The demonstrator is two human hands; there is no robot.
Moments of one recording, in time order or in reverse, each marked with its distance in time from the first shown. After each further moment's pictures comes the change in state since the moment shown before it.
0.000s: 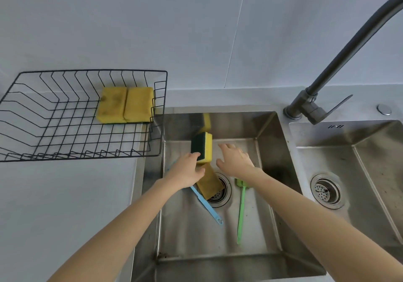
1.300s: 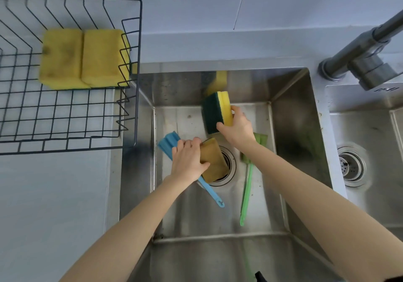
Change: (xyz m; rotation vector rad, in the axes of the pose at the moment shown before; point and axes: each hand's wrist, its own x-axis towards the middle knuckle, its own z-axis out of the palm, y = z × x) left_hand 0.054 -0.028 0.079 0.135 0.114 -0.081; right_hand 0.078 0.028 0.047 0.578 0.107 0.209
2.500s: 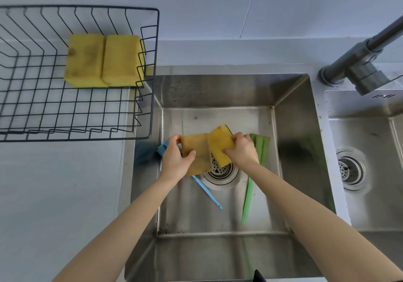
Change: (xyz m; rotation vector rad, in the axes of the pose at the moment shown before) left_hand -0.025 -0.024 -0.027 -0.666 0.125 -0.281; right_hand -0.030 0.027 0.015 -0.257 -0.046 0.055
